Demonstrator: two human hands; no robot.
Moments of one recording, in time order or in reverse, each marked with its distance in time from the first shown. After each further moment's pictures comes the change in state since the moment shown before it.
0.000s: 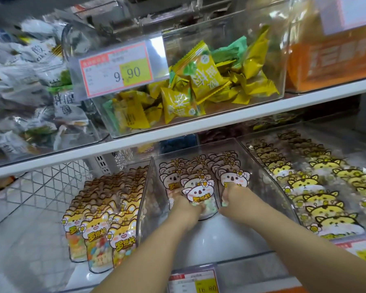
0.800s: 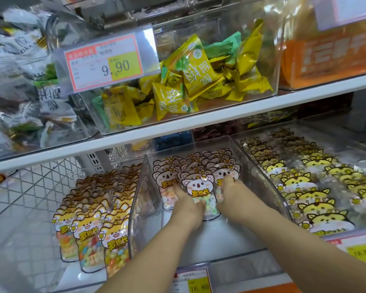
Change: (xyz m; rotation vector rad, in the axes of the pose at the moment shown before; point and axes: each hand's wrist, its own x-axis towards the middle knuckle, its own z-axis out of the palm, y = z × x) left_hand -0.022 0.018 0.014 0.073 0.036 0.042; right_hand -0.004 0.002 0.000 0.028 0.092 -0.014
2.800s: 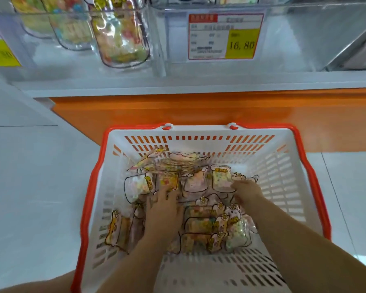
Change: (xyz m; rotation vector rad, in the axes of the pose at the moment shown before) left_hand -0.232 -0.353 0.124 0.608 -0.373 -0.050; right_hand -0.218 0.213 0.272 0.543 -0.238 0.977
